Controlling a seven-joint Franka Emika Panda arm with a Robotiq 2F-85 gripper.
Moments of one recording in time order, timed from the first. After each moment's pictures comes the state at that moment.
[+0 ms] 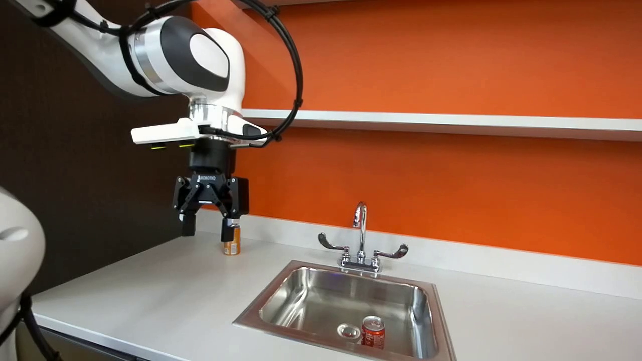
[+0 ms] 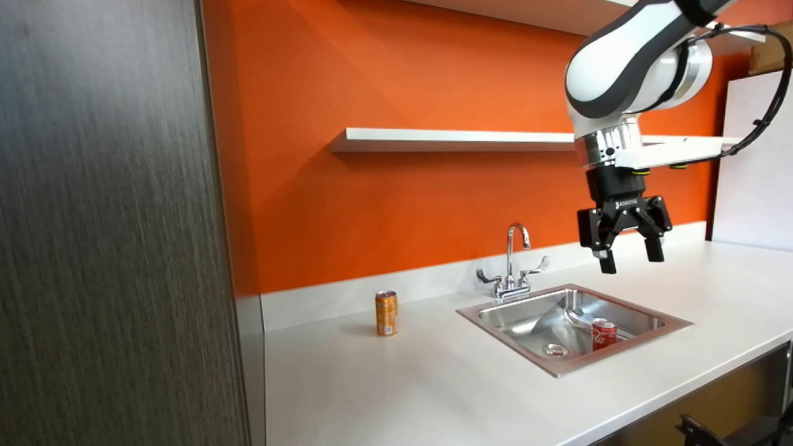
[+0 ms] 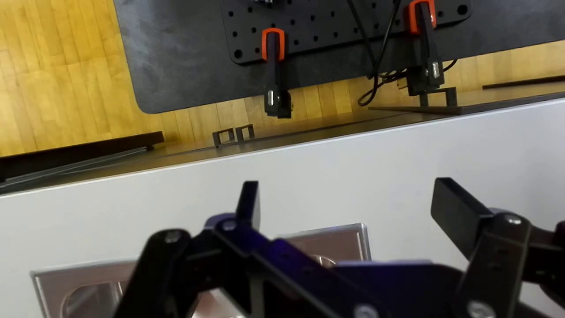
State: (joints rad) arm -0.10 -0.68 -0.02 -2.74 -0.12 1.86 0.04
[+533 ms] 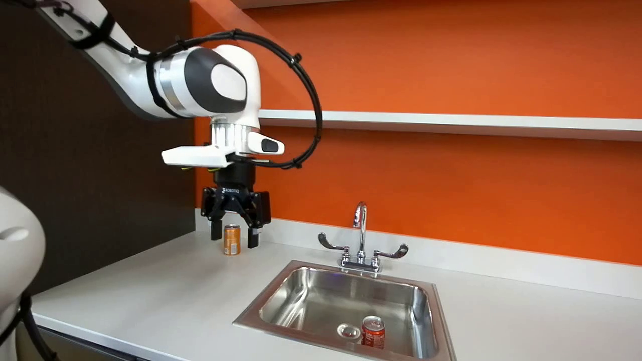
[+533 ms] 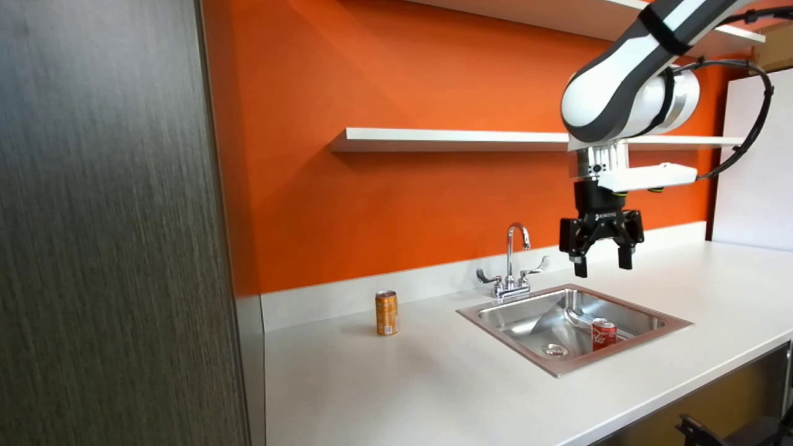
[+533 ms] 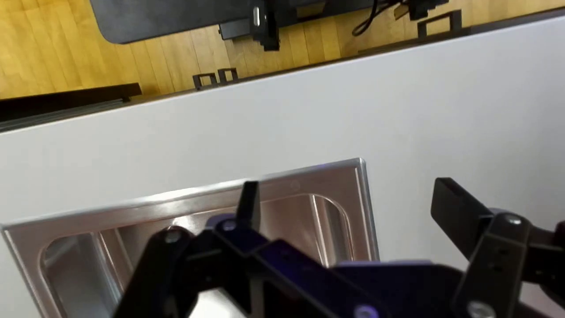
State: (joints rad) arm -0.10 -0.55 -0.08 -2.73 -0.12 2.13 0.02
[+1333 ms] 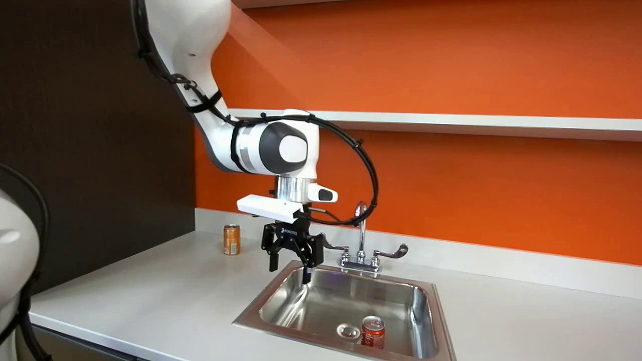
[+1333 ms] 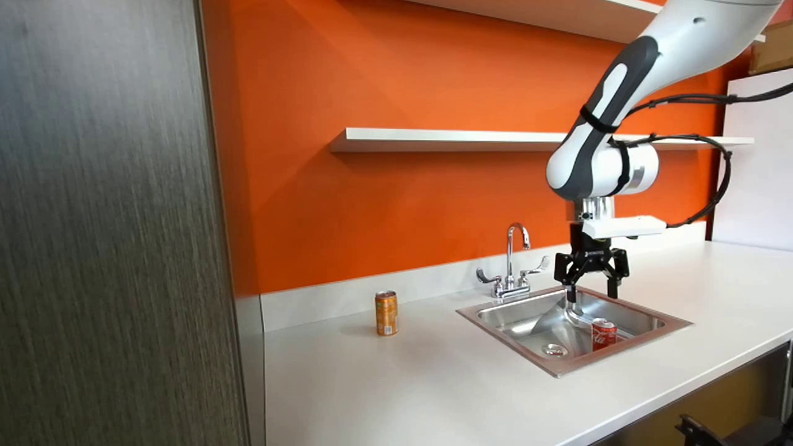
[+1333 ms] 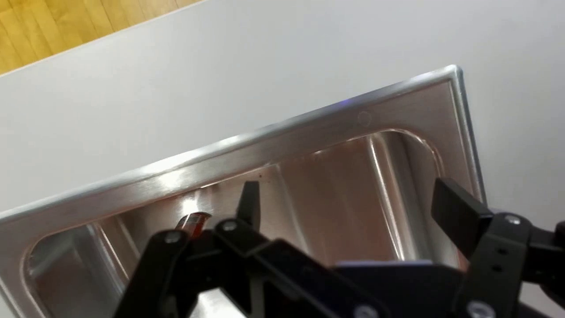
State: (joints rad) arm -0.14 -0.05 -0.22 -2.53 -0.07 2.42 -0.06
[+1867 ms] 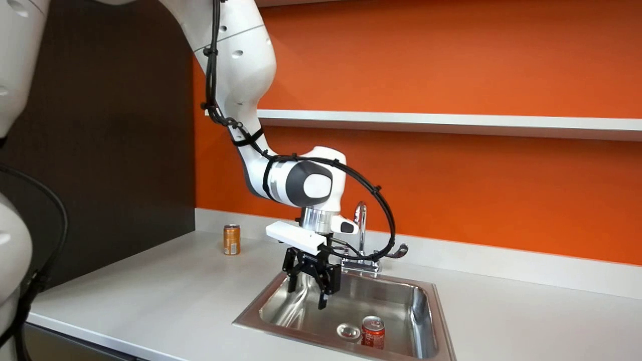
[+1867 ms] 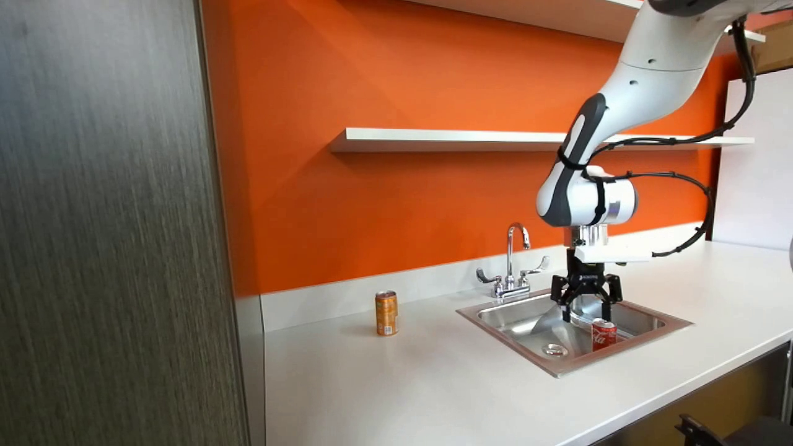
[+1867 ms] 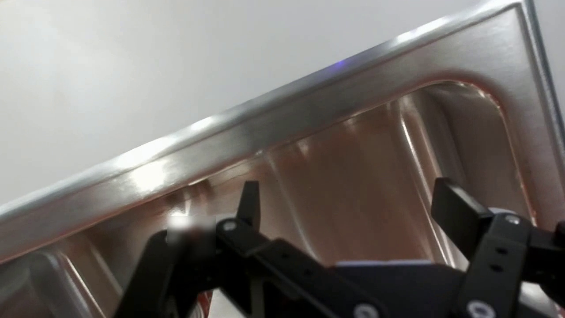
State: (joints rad) arm -0.18 0.25 -0.22 -2.34 0.10 2.45 -0.17
